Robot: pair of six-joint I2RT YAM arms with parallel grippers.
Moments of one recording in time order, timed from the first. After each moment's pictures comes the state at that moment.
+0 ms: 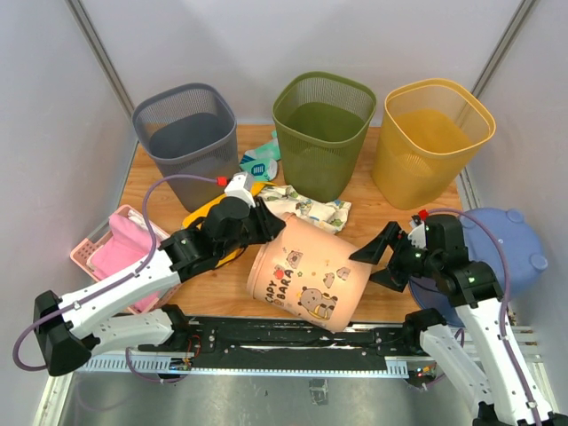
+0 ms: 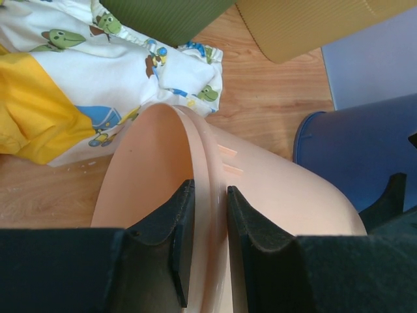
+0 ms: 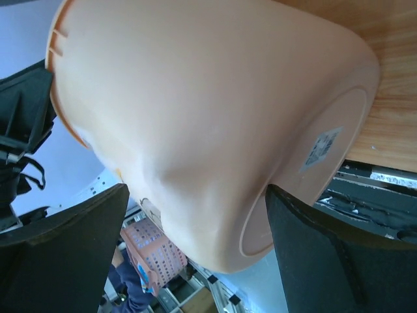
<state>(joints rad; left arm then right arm) -0.91 1.04 0.88 -0.32 -0.26 -0.80 0.25 0.61 0.79 -1.00 -0.52 0.96</state>
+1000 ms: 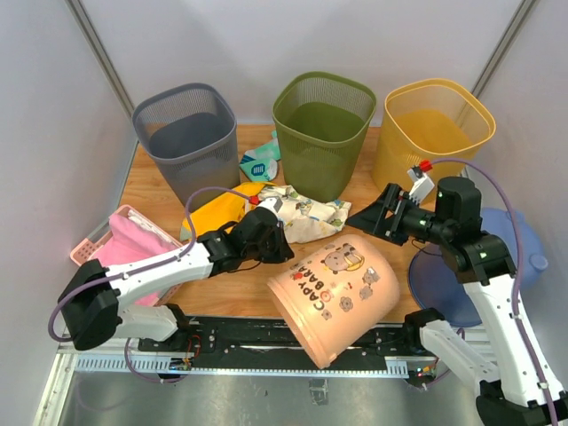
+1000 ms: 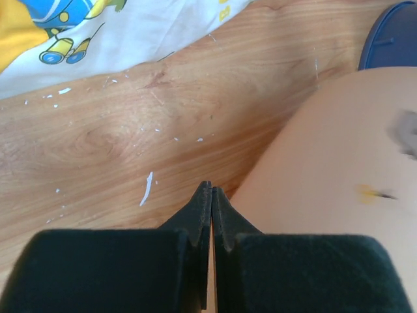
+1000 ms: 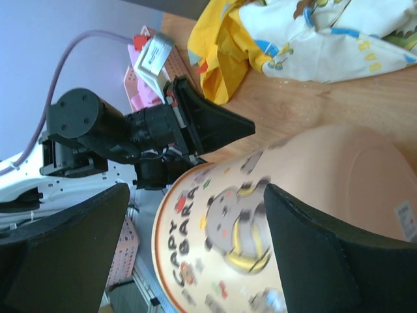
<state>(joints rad) -0.92 1.24 0.78 -0.24 -0.07 -0.82 0.26 0.79 1.10 -0.80 -0.59 0.73</state>
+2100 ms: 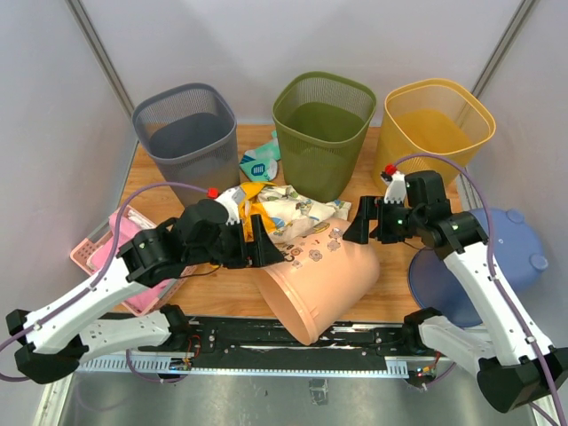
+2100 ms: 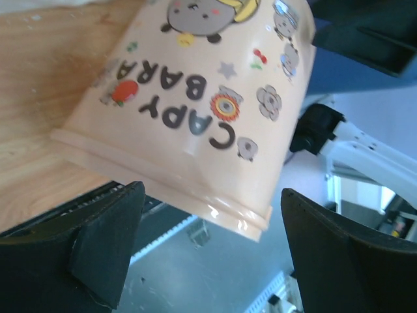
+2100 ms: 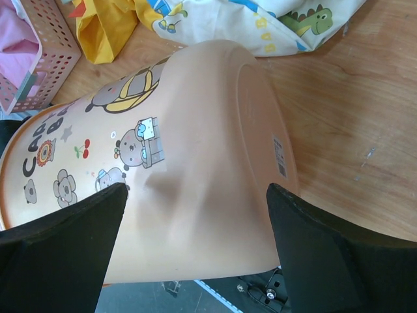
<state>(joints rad) -0.96 0.92 1.11 -0.82 -0.02 -0.92 0.34 0.96 1.07 -0.90 -0.41 0.33</state>
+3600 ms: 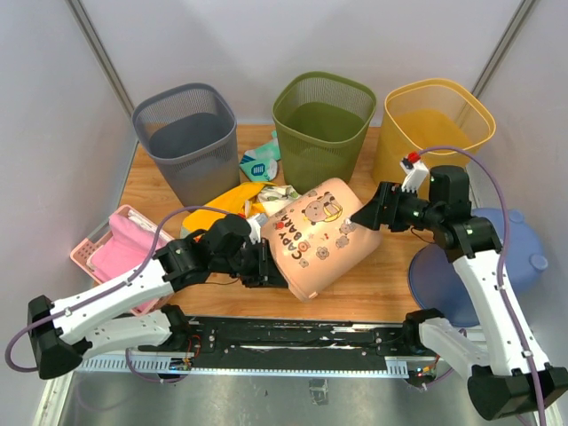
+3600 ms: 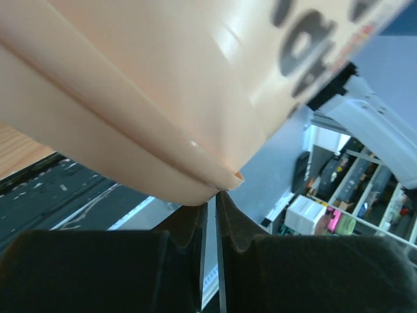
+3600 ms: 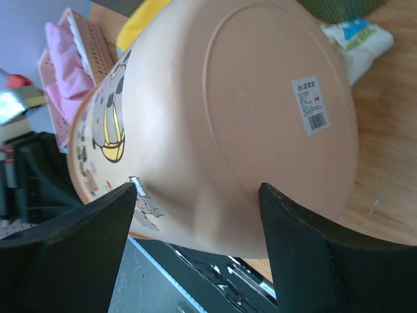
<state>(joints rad) -0.97 0.94 0.83 -0.54 0.27 -1.08 0.20 0.93 1.05 -0.77 -0.57 0.36</state>
